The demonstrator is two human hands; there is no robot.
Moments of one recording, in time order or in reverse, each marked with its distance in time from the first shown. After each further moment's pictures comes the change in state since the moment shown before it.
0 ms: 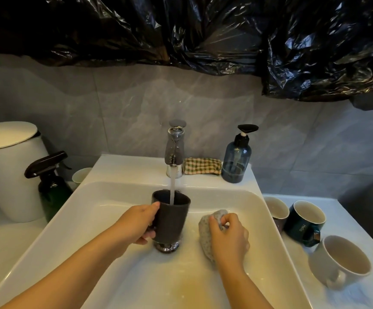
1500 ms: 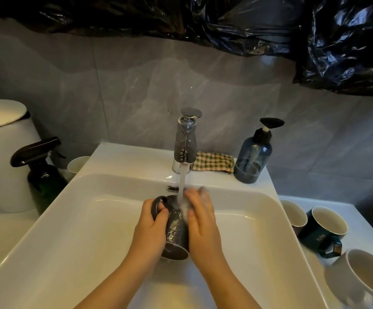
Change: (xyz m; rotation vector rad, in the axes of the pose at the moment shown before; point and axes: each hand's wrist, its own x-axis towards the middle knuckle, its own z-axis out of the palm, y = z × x) left_hand 0.019 -0.018 0.045 -0.480 0.275 0.225; right_hand -0.006 -0.034 0.040 0.203 -0.509 -0.312
